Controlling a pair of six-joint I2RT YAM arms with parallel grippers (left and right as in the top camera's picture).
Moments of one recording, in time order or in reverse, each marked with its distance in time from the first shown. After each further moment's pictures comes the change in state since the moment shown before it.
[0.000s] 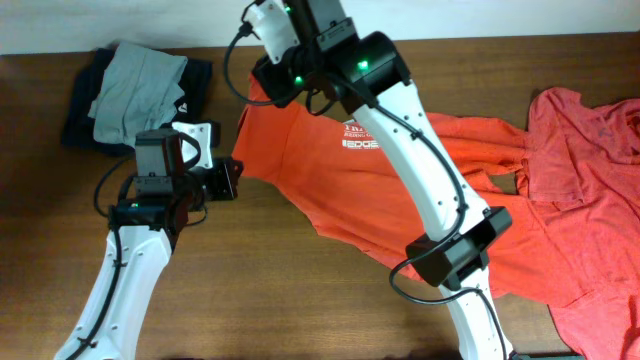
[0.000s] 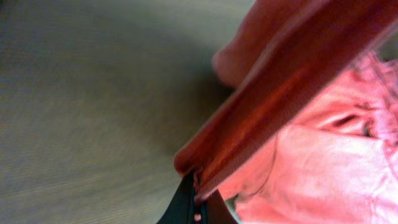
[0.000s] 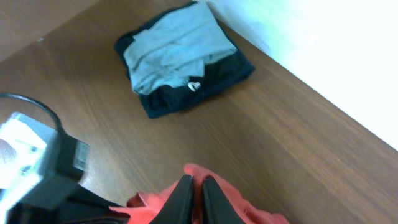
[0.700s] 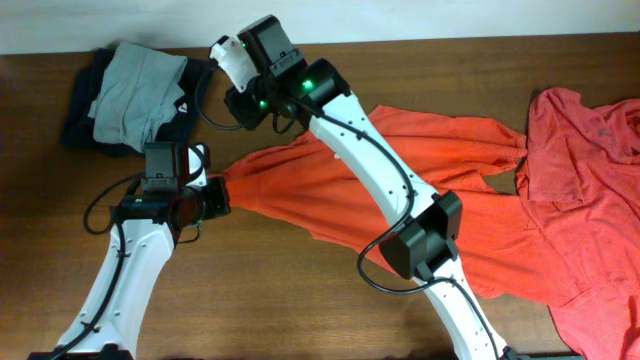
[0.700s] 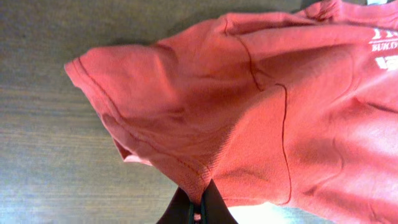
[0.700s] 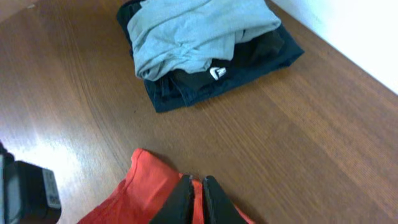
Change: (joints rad) left arm 0.000 0.042 0.000 -0.213 -0.264 -0.041; right arm 0.059 0.172 -0.025 0.112 -0.013 0.003
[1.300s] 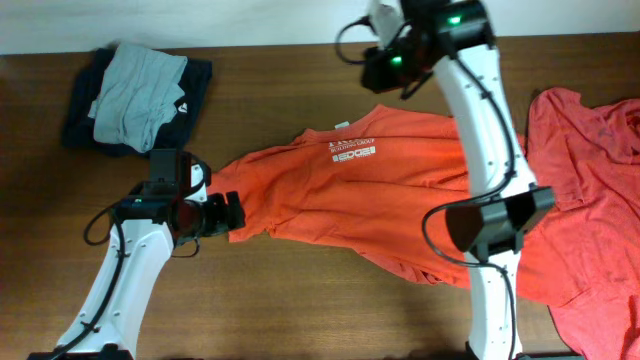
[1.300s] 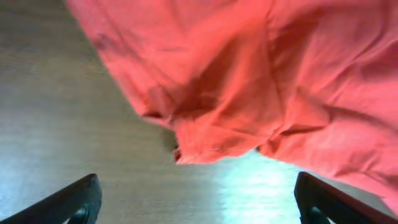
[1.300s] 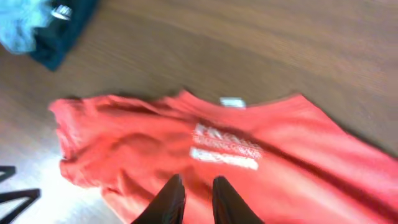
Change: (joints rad) left arm 0.001 0.000 0.000 -0.157 0.015 -0.015; right arm -0.413 -0.129 0.019 -0.494 -0.003 0.087
